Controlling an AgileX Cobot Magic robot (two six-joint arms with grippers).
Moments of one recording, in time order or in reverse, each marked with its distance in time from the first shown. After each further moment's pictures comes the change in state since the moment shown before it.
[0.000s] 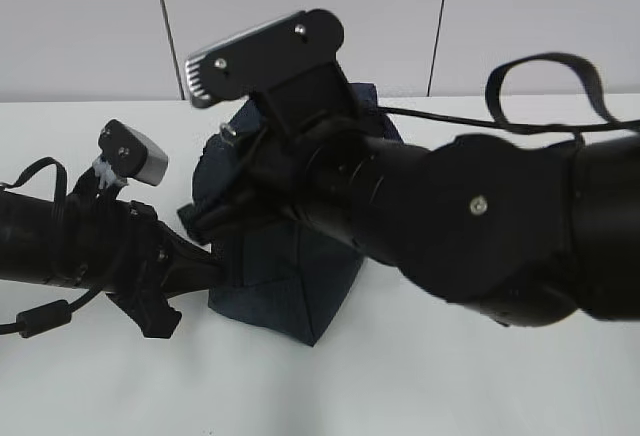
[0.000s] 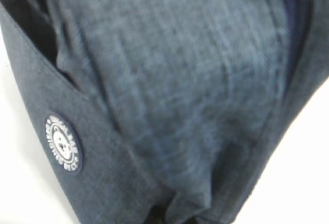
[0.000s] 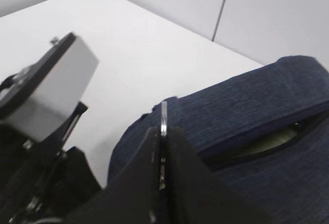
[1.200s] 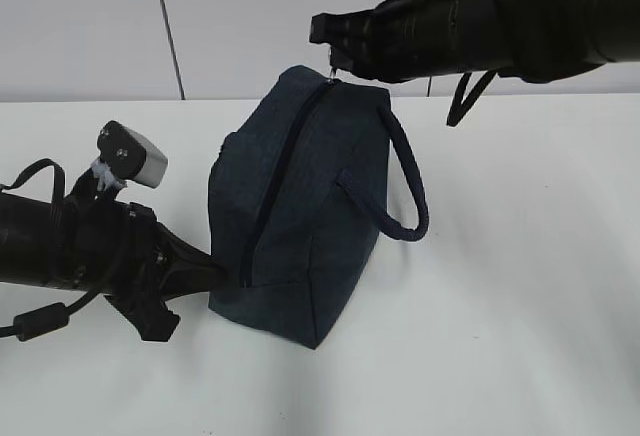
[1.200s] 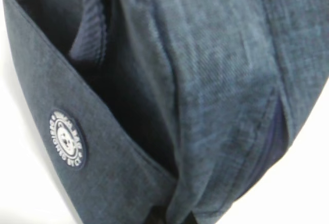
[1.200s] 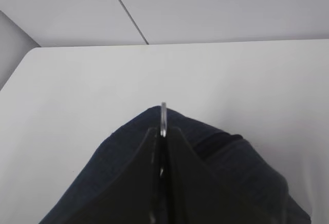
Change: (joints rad) left arm -0.001 -0.009 0.007 0.004 -0.003 0.000; right arm -0.505 0.154 -0.326 0.342 0.519 -0.024
